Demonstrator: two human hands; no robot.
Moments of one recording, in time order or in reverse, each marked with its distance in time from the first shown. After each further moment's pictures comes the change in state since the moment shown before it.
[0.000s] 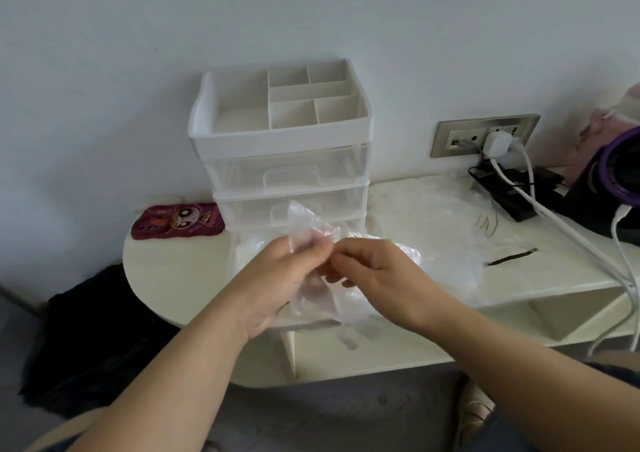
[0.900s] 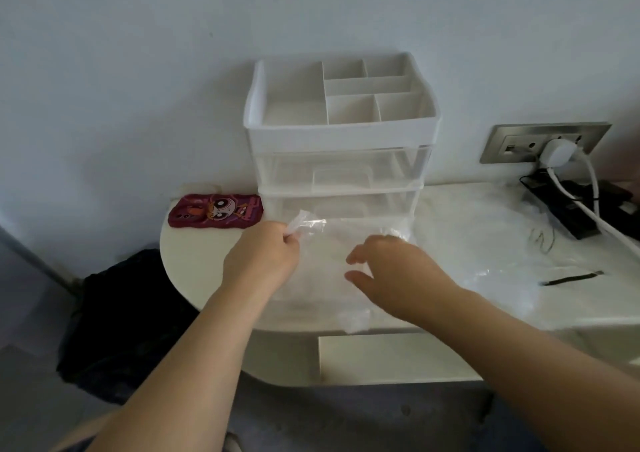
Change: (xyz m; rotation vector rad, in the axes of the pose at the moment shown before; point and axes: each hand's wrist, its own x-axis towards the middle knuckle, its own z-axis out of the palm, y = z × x) left_hand 0.030 -0.021 -0.071 0.927 0.530 -0.092; right_hand 0.054 0.009 0.029 -0.863 -0.042 -0.030
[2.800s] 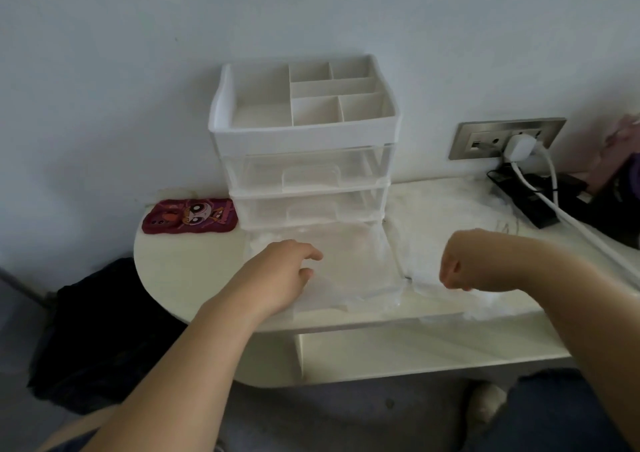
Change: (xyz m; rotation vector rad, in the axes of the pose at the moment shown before) left_hand -0.020 0.021 0.016 0.108 -0.337 0.320; right_hand -0.037 0.090 -0.062 -0.124 -0.454 0.362
